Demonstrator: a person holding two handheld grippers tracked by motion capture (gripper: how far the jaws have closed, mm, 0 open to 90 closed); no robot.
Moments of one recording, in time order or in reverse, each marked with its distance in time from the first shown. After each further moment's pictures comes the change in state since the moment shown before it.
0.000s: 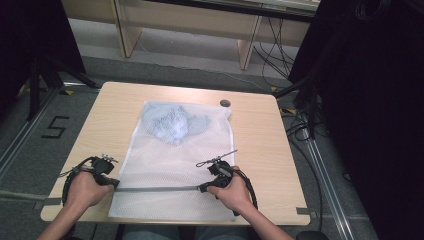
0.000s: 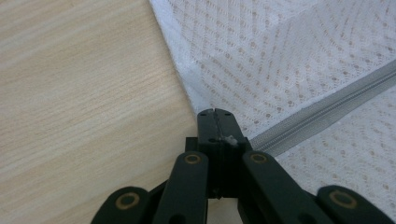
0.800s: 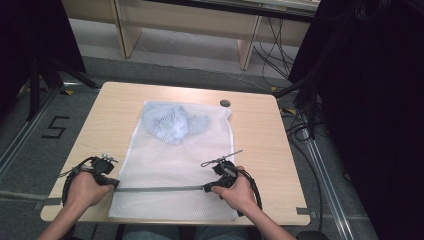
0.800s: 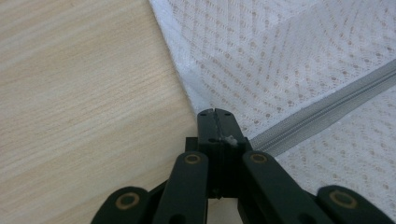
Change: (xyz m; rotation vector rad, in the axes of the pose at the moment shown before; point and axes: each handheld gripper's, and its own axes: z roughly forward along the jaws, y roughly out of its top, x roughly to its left) left arm 0.000 0.000 0.000 -0.002 0.000 -0.002; right arm -0.007 -0.005 -0.009 -0.003 -0.012 0.026
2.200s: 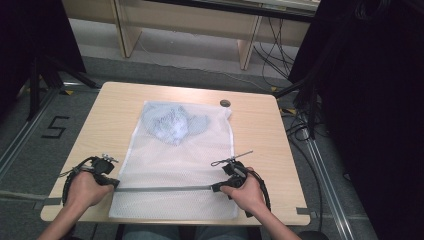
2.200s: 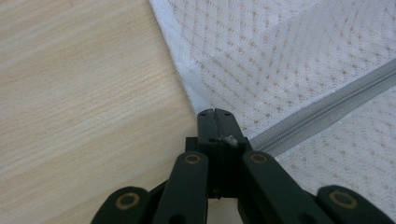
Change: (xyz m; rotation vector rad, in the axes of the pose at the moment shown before) left arm 0.000 0.000 -0.001 0.010 0.004 0.009; right arm -0.018 -0.011 -0.014 -0.017 -0.008 0.034
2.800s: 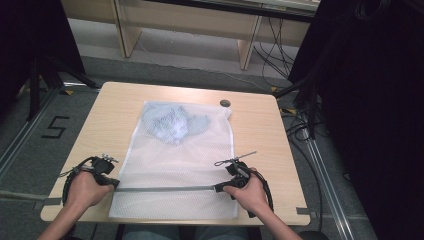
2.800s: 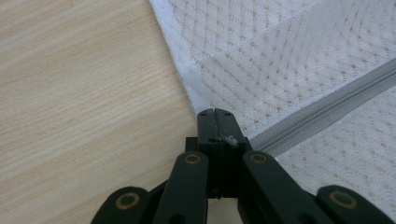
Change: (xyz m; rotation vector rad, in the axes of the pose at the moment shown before) left arm 0.000 0.000 0.000 0.000 0.000 0.001; right arm -0.008 -0.004 -0.003 0.000 -0.003 0.019
